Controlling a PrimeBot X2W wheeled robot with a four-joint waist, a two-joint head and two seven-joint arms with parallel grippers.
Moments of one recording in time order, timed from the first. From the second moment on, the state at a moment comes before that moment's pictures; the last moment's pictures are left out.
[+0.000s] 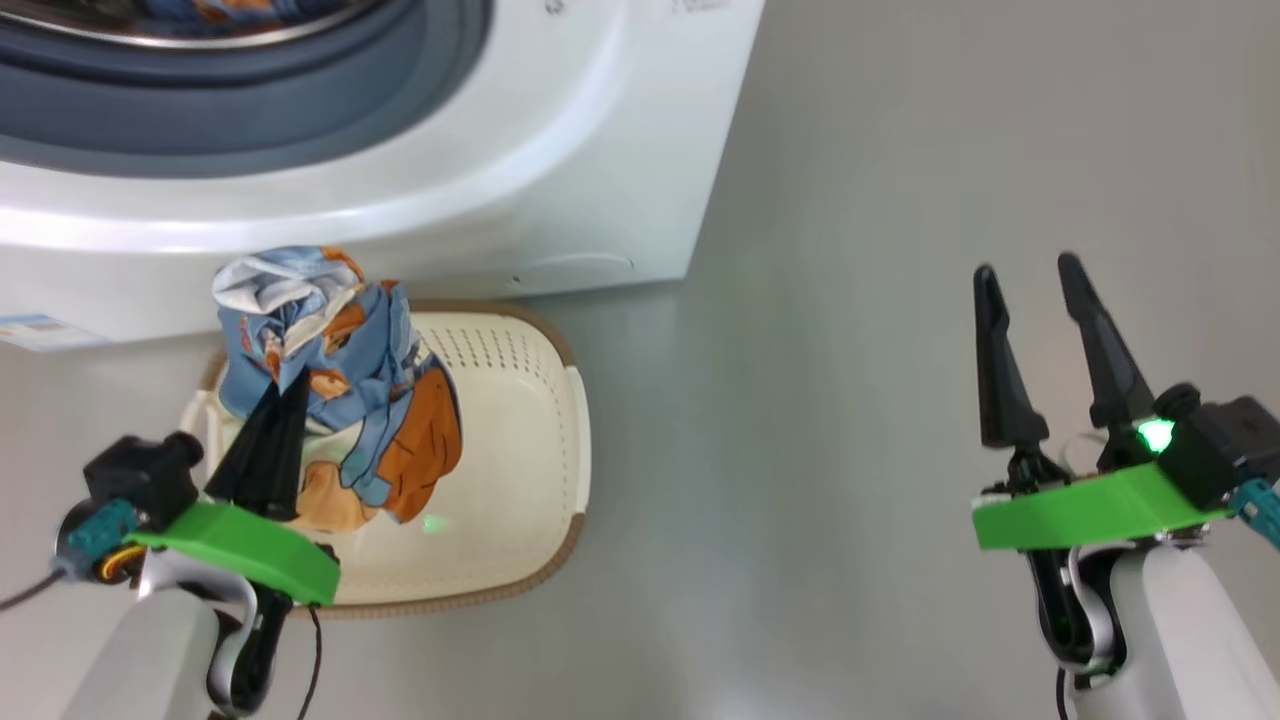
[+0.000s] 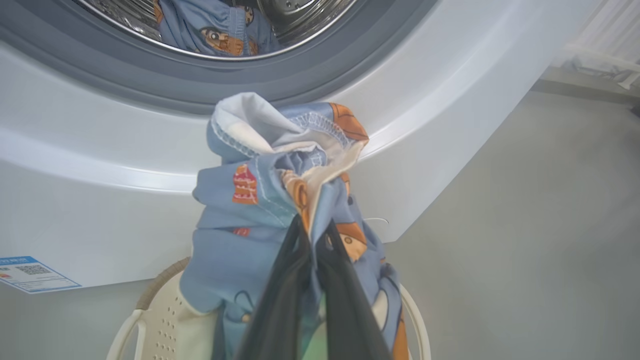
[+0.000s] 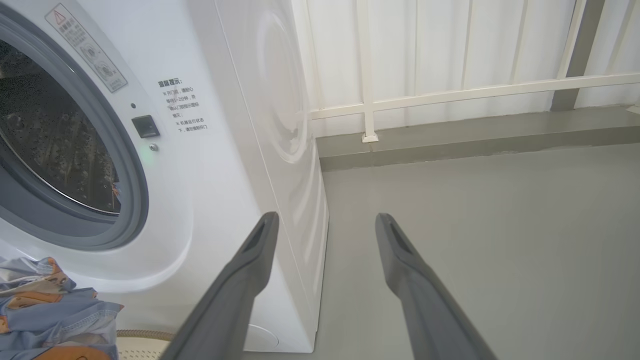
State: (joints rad) left arm -0.48 0.34 -0.36 0.56 -0.59 -0.13 -0.26; right arm -0.27 -0.06 0.03 0.09 0.26 0.13 -0.25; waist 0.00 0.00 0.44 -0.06
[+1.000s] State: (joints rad) left arm -0.07 0.26 -0.08 0.13 -0.39 -0.13 -0.26; right arm -0.09 -0.11 0.01 0.12 0.26 0.13 -0.25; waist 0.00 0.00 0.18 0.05
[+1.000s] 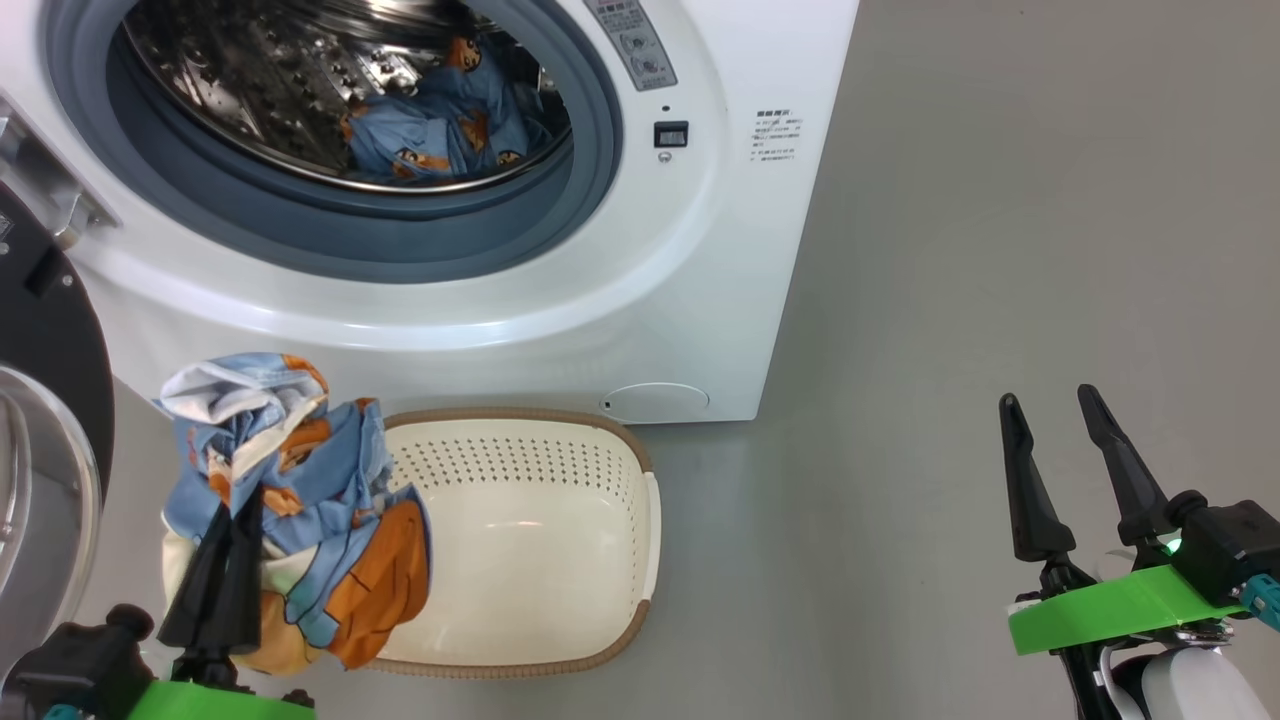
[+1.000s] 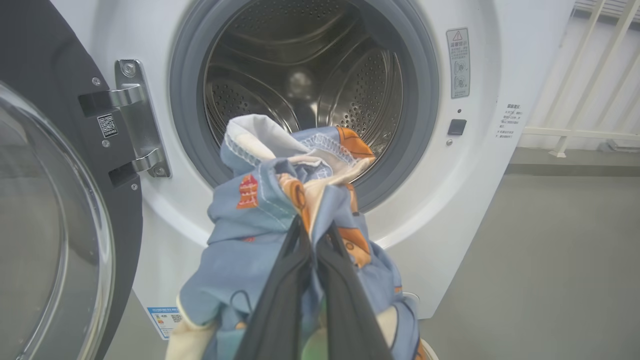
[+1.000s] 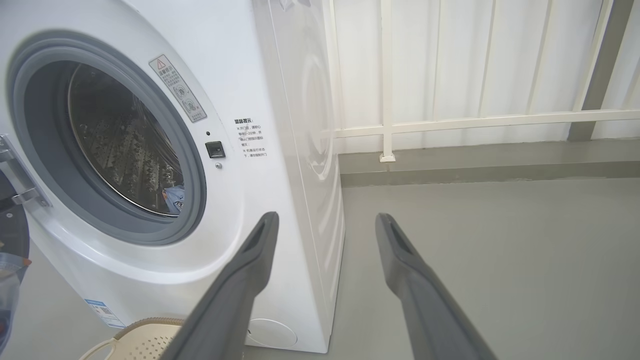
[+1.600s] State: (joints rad) left arm -0.20 0.27 -0.03 0.12 -0.41 -0.13 -0.26; right arm -0.11 -0.09 0.03 0.10 0.26 0.13 -0.25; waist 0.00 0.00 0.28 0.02
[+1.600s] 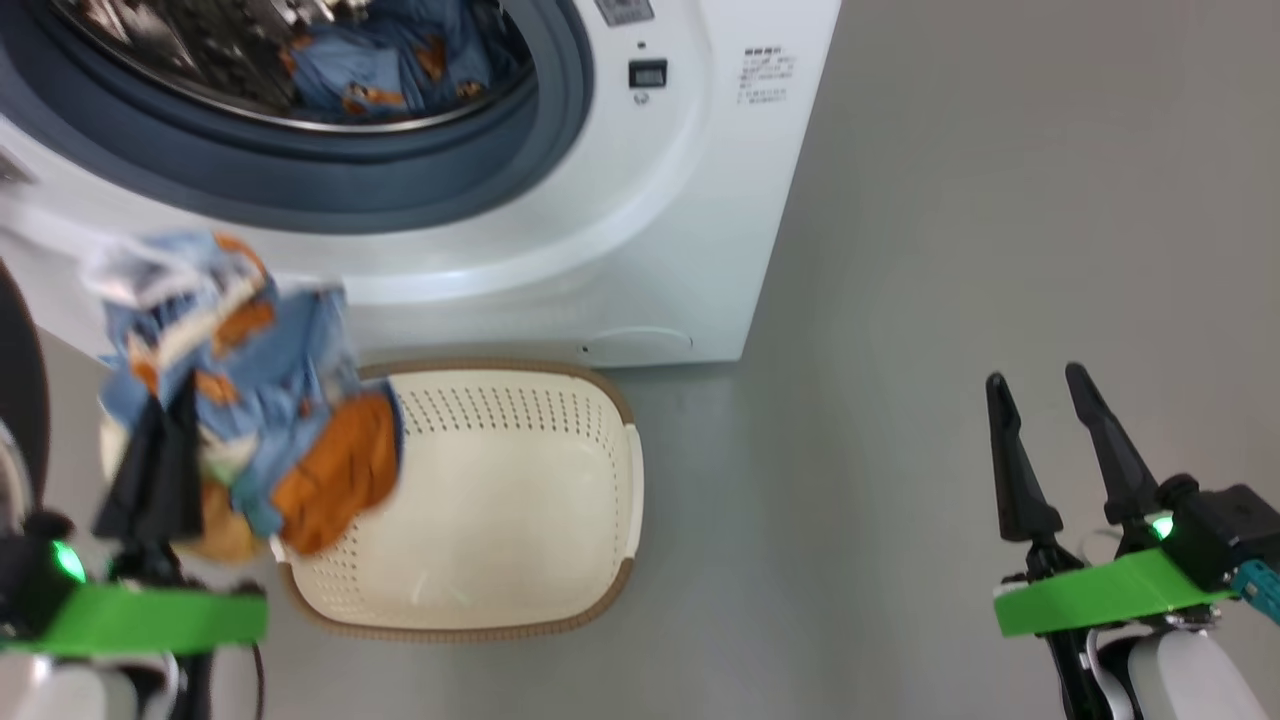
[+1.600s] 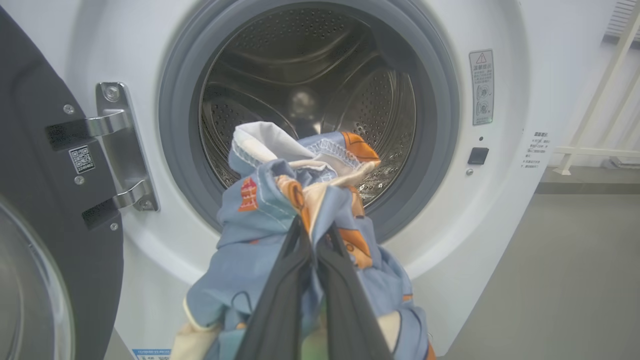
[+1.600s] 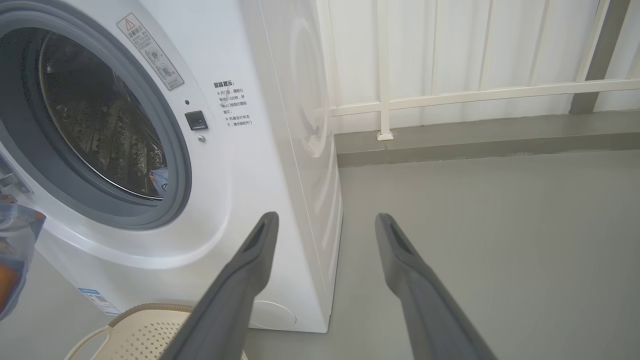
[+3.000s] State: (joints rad) left arm -1.27 0.57 -0.40 0.82 -0.57 -0.13 -0.26; right arm -0.29 -0.05 0.10 0.05 0.30 0.13 -0.25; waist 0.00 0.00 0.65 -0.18
